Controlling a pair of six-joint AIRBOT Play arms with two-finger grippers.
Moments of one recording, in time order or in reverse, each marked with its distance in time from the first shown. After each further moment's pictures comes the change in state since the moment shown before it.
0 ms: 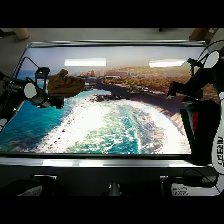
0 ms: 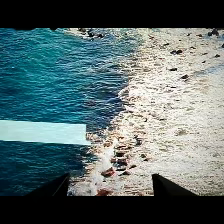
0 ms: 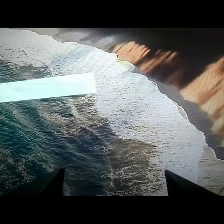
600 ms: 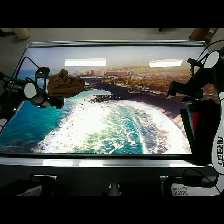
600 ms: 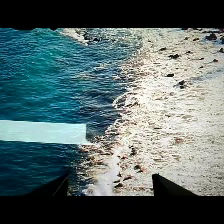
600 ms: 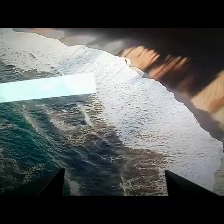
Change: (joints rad) left arm 0.000 0.000 0.000 0.000 0.000 0.000; right arm 0.000 0.000 0.000 0.000 -0.006 0.000
